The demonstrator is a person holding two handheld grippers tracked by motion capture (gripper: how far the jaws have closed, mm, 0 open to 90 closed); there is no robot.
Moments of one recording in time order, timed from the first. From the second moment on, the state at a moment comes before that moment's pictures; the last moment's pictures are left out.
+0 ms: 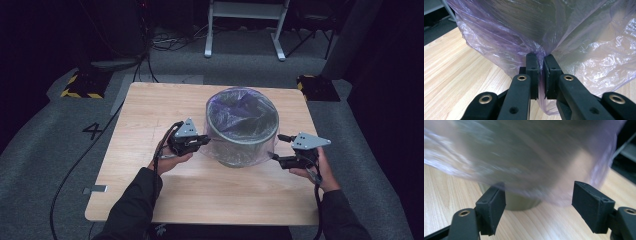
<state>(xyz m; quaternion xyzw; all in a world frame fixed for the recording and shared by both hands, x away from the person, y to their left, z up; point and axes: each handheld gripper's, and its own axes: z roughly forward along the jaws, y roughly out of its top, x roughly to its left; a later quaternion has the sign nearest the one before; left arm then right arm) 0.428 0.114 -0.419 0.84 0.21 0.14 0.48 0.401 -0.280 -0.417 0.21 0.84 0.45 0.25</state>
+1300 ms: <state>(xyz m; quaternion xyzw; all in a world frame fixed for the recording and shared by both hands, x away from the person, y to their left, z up) 0.449 0.106 -0.456 0.87 0.23 0.13 0.41 0.416 -0.267 -0.467 0.22 0.88 0.39 0.16</state>
